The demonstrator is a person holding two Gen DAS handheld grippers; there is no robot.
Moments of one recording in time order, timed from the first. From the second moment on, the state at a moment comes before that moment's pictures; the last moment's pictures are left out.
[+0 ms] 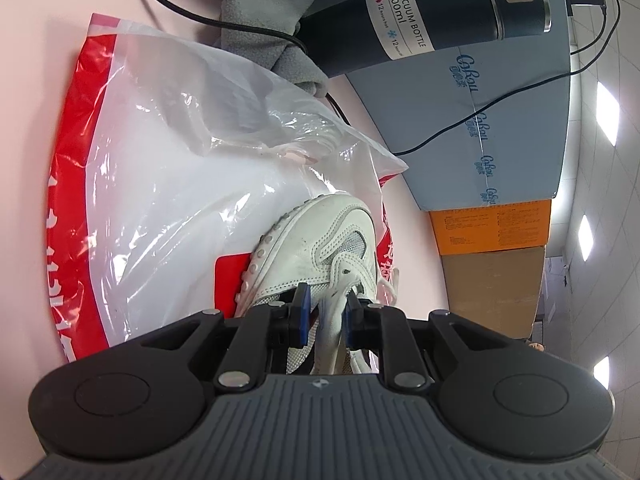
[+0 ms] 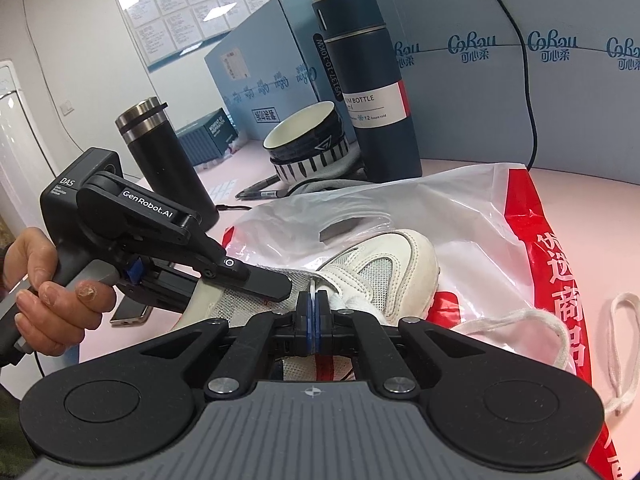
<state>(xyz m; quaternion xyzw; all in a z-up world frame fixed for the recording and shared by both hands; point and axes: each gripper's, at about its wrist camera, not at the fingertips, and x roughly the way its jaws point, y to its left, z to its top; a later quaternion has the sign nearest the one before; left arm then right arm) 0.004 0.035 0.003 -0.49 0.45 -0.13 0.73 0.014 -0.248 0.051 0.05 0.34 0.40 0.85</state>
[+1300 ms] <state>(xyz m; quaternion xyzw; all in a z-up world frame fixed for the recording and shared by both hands) 0.009 0.027 0.013 -0.43 0.48 -0.16 0.75 0.018 -0.209 0.051 -0.02 0.33 0.35 0.88</state>
